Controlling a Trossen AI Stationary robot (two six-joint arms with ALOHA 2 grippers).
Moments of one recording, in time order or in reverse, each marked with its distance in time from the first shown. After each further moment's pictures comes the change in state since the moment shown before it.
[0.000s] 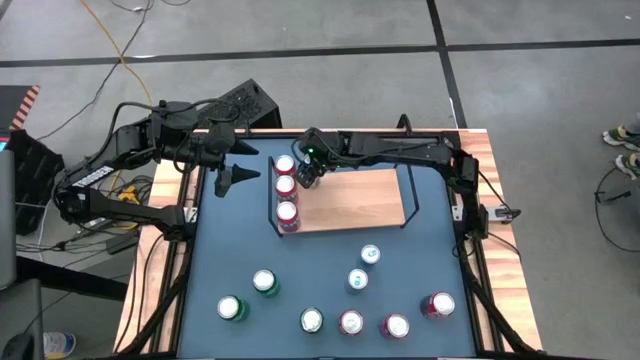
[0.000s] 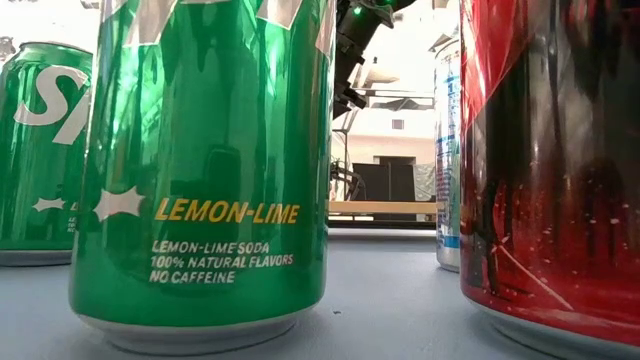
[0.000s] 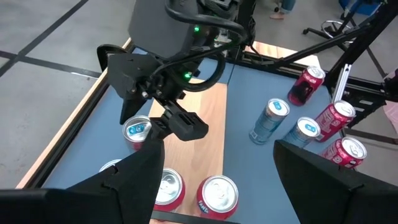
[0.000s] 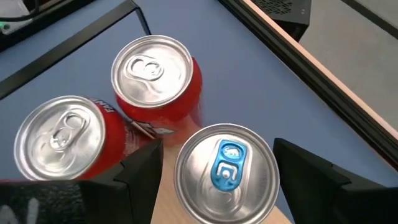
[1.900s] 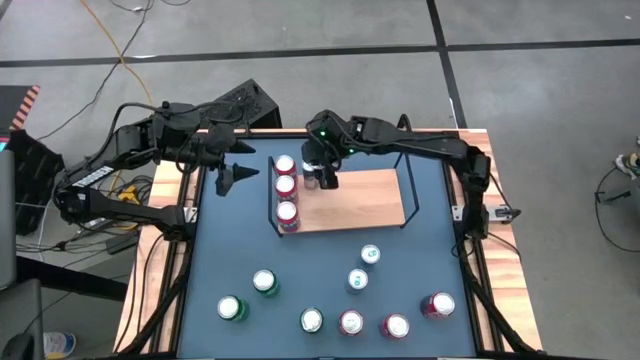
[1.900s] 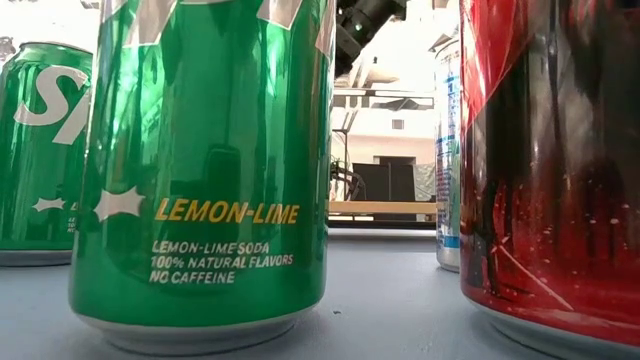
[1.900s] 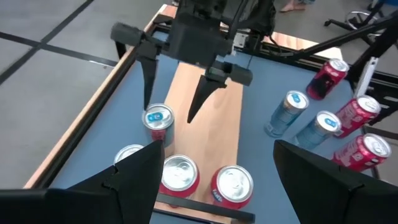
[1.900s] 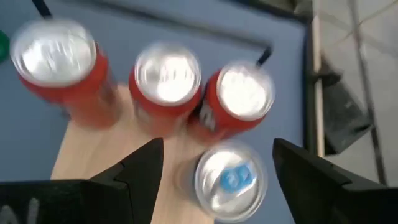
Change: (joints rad) left arm 0.000 0.000 0.000 -0.045 -0.070 0.000; right arm -0.058 -0.085 0.002 -0.015 -0.344 -0.857
